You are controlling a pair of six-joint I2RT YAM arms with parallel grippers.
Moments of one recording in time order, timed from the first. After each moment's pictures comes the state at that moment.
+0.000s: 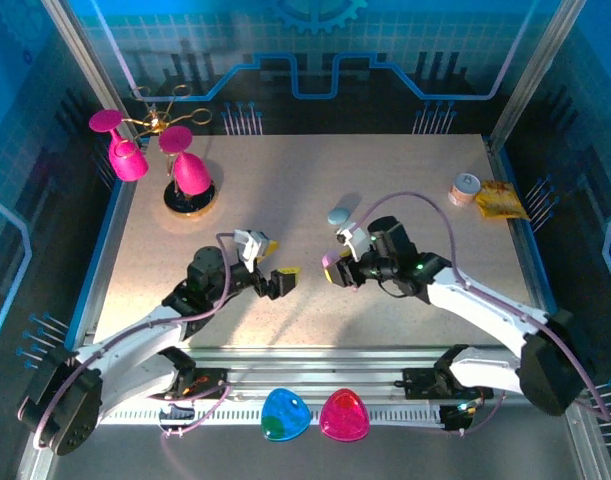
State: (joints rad) left arm -0.52 0.96 0.34 0.44 0.45 -0.20; right arm 0.62 1.17 0.75 -0.27 -0.40 0.07
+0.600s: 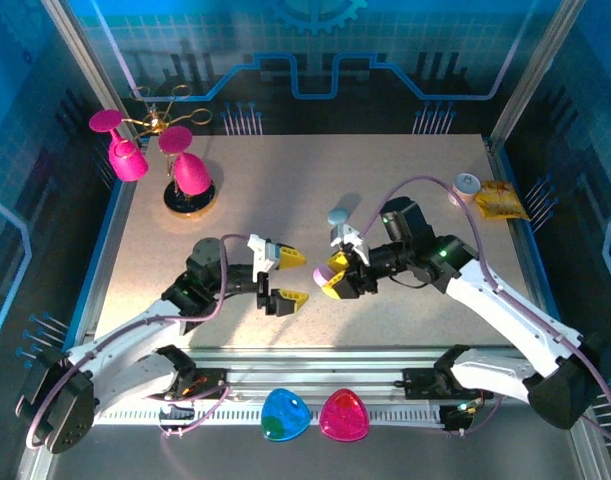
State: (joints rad) left arm -0.58 0.99 0.47 0.40 0.90 -0.11; right arm 0.64 1.13 1.03 -0.65 -0.87 -0.28
